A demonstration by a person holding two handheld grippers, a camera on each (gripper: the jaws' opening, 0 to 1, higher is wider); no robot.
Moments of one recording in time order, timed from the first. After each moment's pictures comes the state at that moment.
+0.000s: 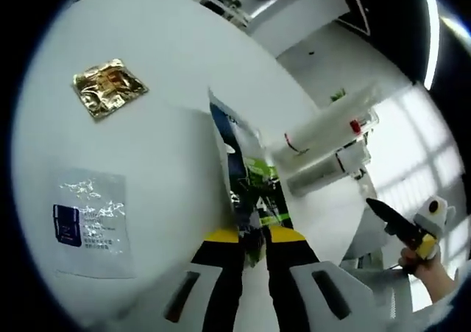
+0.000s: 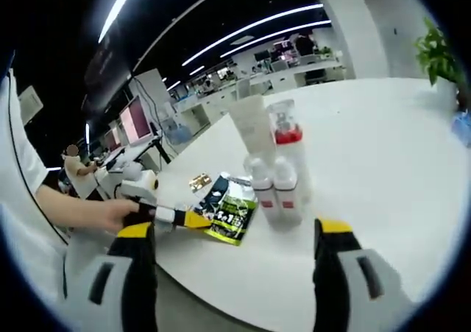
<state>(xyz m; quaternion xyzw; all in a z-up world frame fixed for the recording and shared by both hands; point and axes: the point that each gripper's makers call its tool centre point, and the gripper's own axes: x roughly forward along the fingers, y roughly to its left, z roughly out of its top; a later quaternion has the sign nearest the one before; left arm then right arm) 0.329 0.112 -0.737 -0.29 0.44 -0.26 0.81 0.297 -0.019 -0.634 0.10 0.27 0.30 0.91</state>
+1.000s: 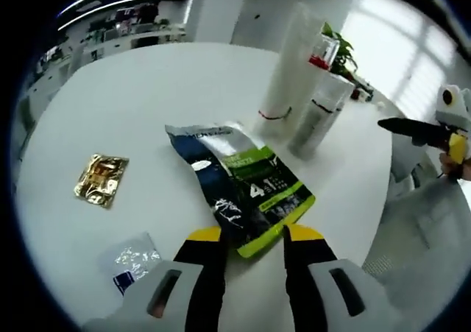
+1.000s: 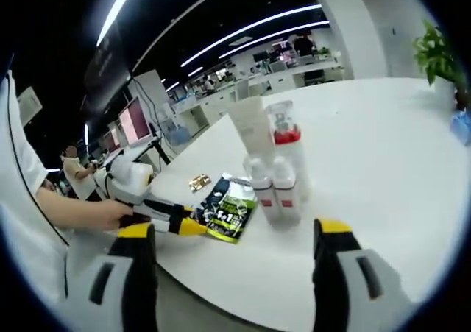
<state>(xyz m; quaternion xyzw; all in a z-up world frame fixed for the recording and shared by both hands) 0.327 0.130 -0.739 -0.01 0.40 -0.33 0.85 0.294 -0.021 -0.632 0.10 0.27 0.30 0.91</state>
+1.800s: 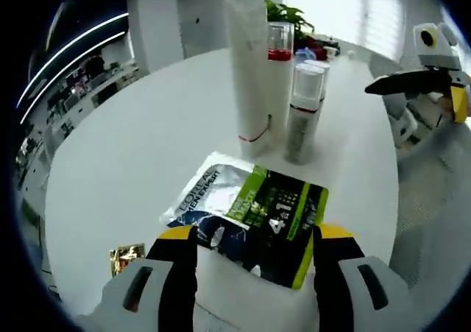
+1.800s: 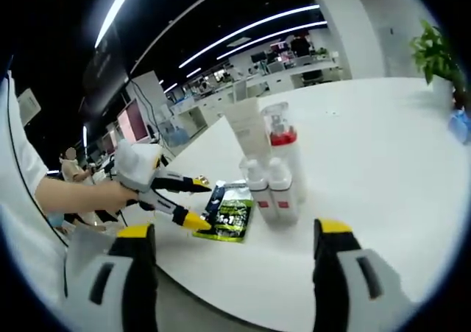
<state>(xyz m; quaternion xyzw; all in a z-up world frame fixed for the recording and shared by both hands) 0.364 0.110 -0.726 0.18 0.36 -0.42 0.81 0.296 -0.026 -0.632 0.11 0.26 0.29 0.91</state>
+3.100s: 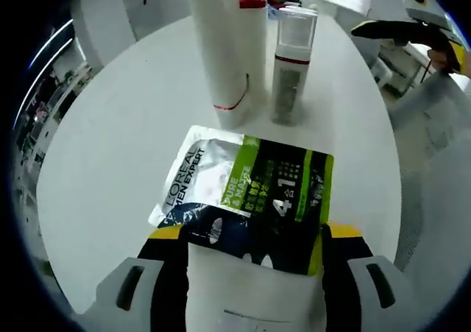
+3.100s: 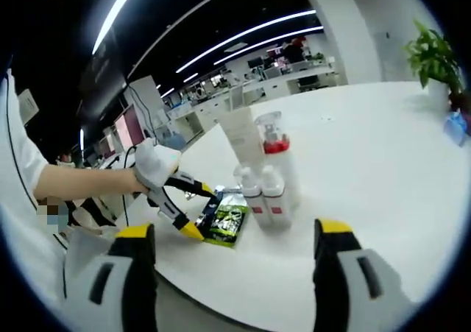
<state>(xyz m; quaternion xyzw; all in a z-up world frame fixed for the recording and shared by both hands) 0.366 0.119 -0.747 0.28 0.42 -0.47 0.72 0.297 -0.035 -0.623 0.11 0.25 0.28 0.92</state>
